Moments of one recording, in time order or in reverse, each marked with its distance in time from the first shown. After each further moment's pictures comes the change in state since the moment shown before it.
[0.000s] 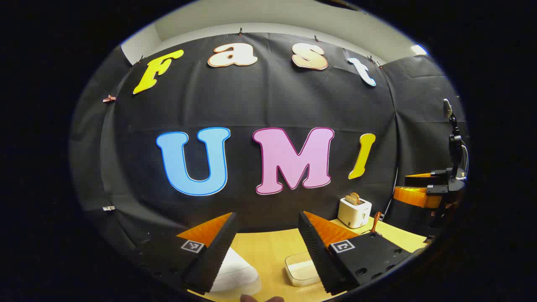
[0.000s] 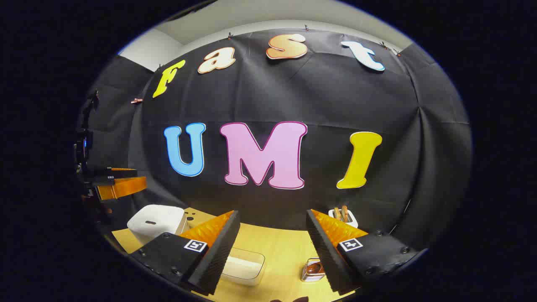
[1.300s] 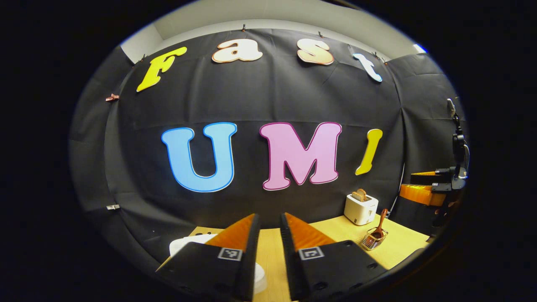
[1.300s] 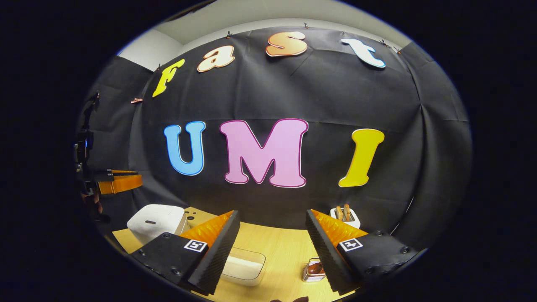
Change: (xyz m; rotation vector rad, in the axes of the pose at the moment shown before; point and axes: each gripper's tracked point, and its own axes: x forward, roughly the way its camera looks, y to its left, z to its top) left arm 0.004 0.024 -0.010 -0.008 0.044 0.063; right arm 0.011 0.001 -0.005 0.008 0.010 0.013
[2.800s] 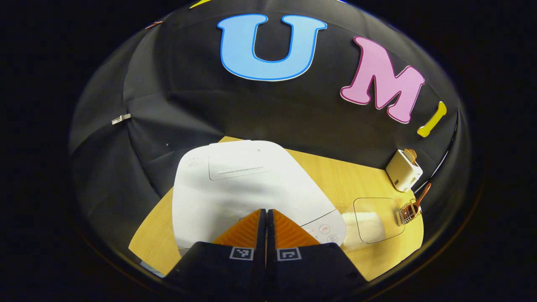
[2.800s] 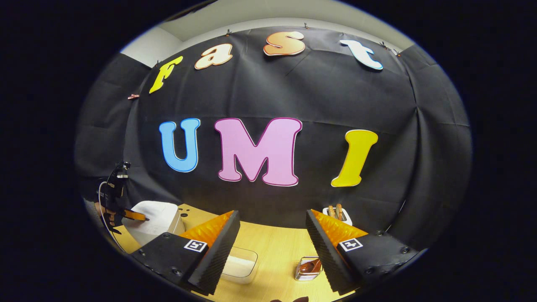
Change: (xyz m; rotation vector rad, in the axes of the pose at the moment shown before) left arm 0.043 0.125 -0.233 -0.263 0.576 0.165; right arm -0.007 -0.012 -0.002 -0.028 0.013 -0.041
